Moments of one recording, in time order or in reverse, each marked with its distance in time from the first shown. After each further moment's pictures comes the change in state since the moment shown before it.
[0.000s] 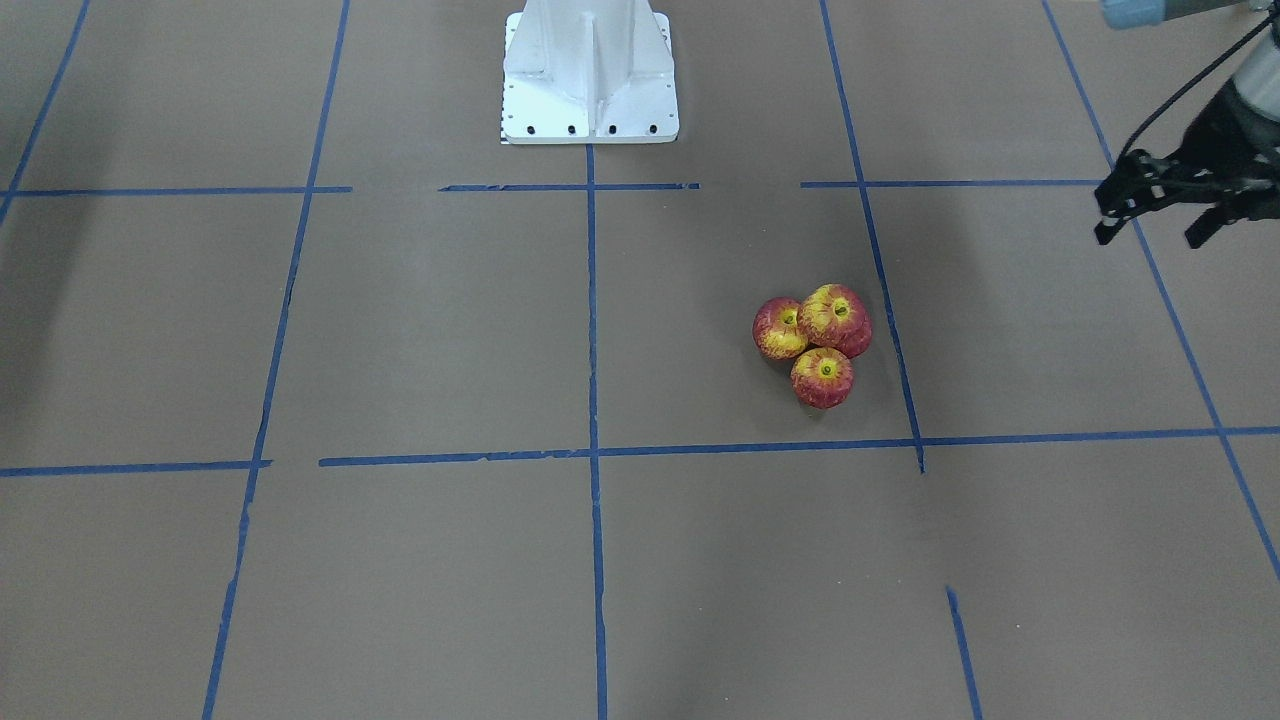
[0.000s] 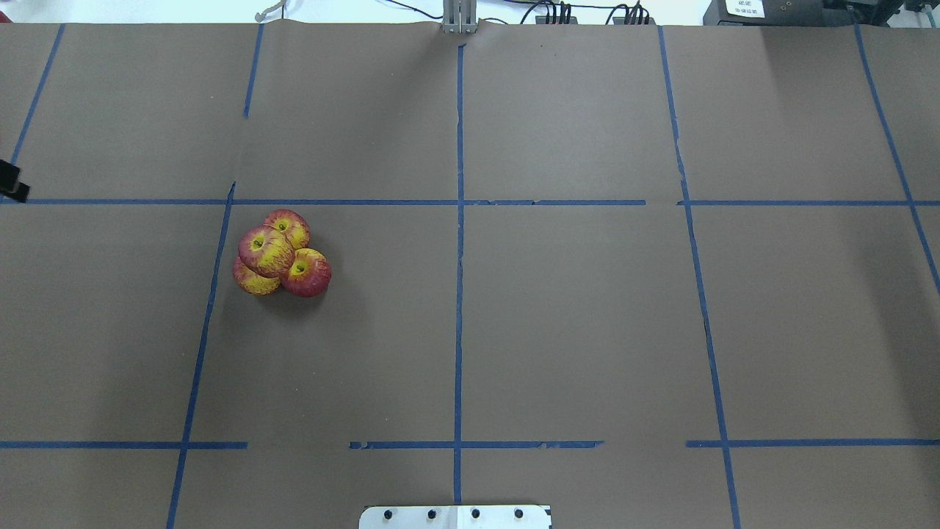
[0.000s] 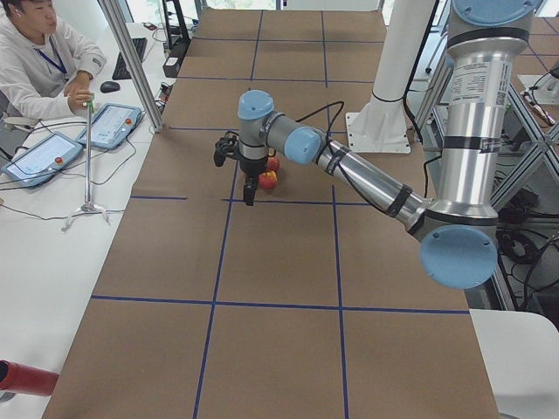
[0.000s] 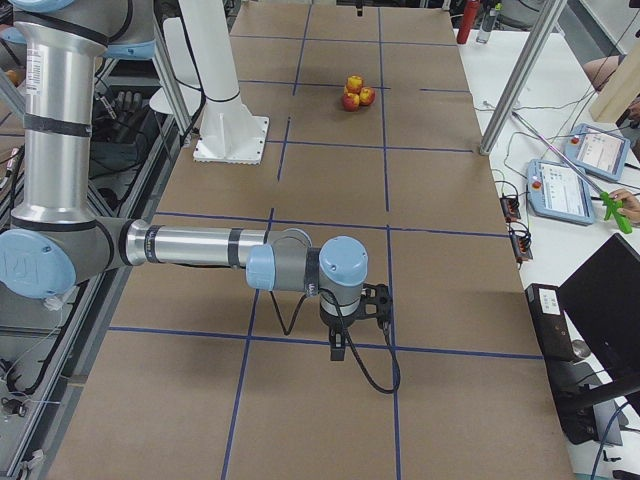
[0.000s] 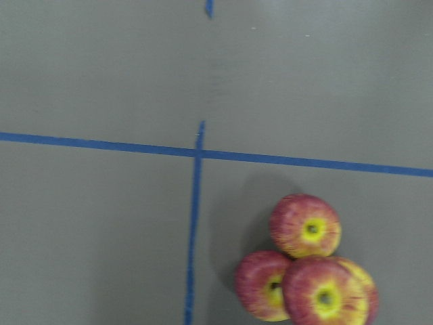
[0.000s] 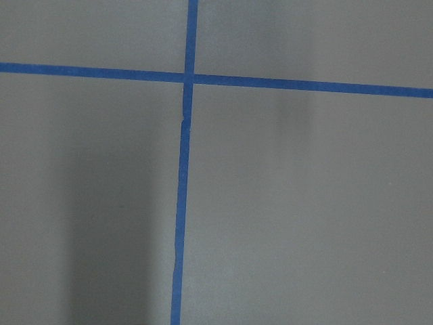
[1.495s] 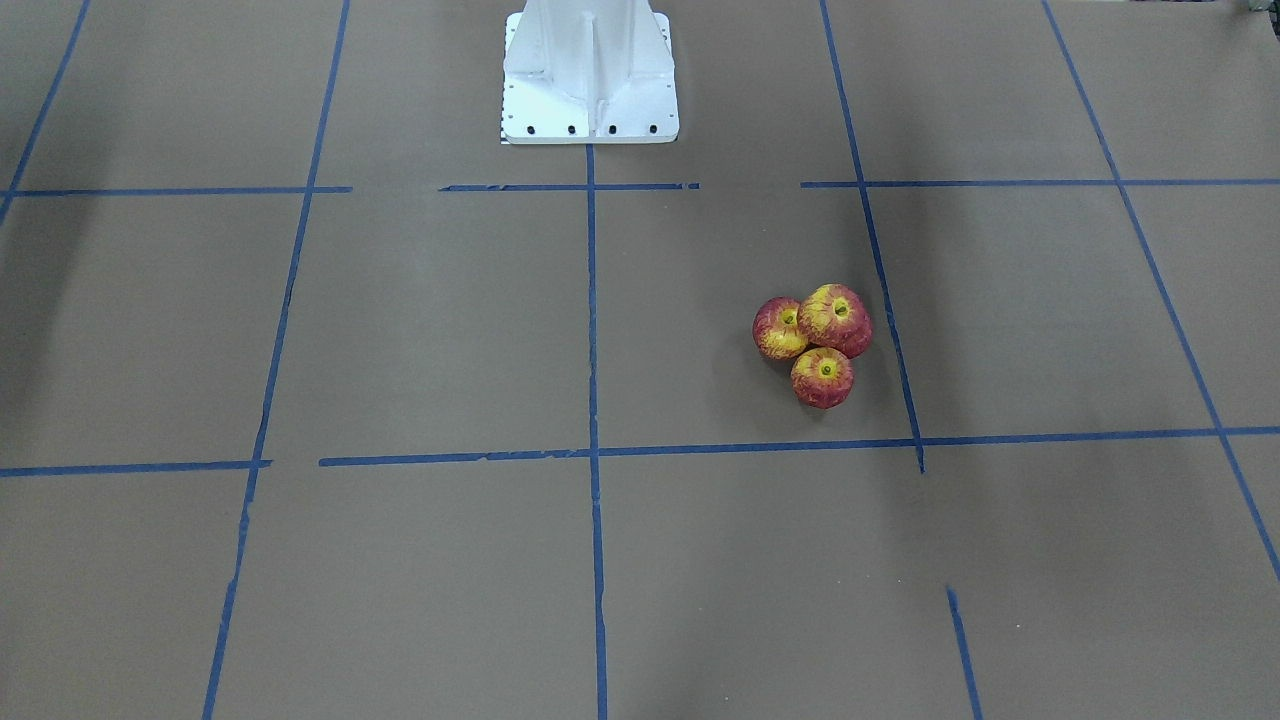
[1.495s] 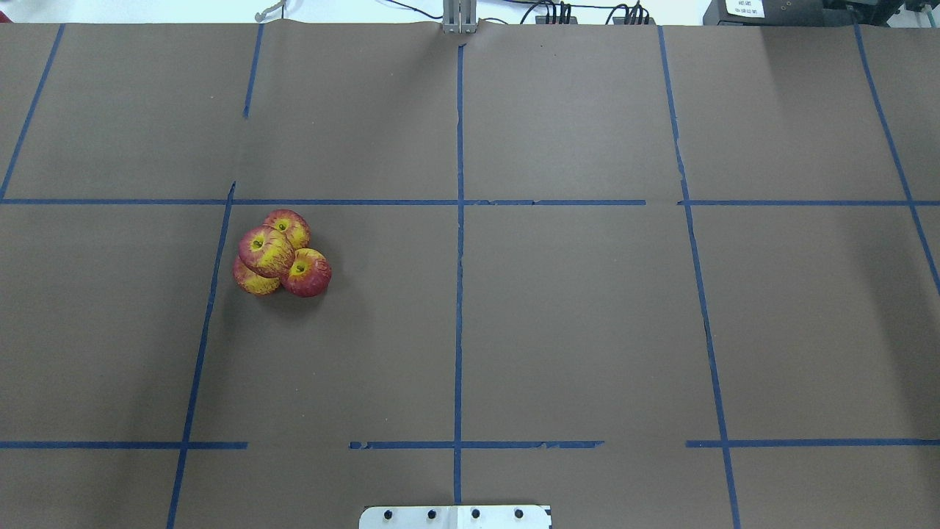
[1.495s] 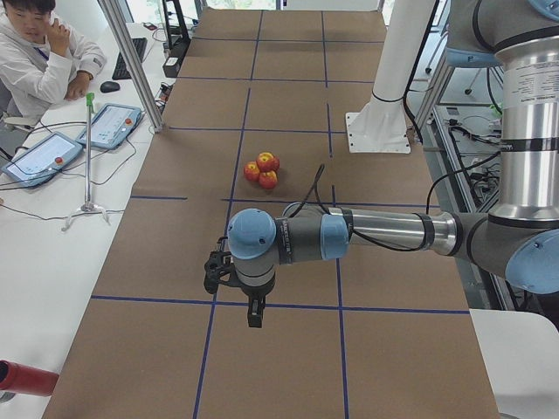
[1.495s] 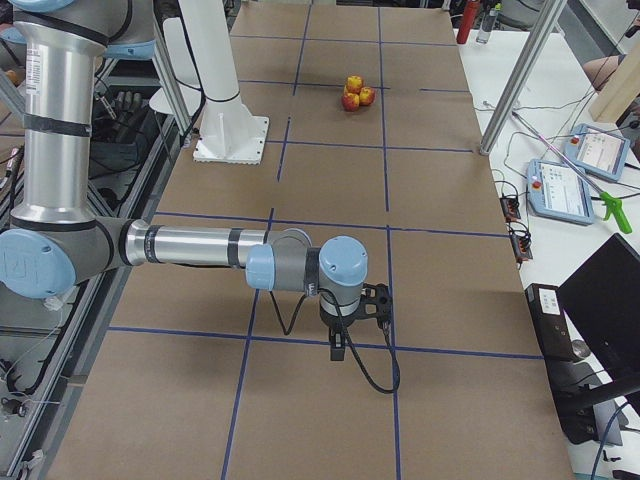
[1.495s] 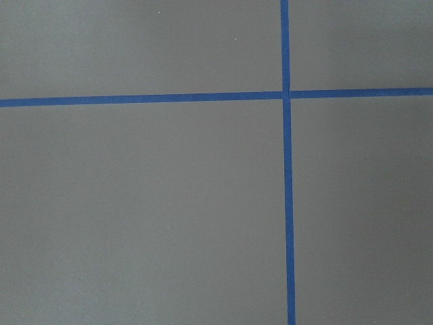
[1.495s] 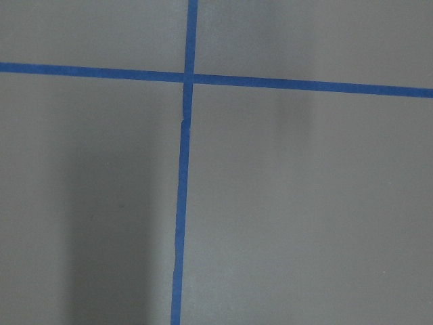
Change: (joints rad) left arm -0.447 0.083 0.332 0.096 -0.118 0.548; right arm 0.000 0.000 0.000 0.000 0.000 0.000
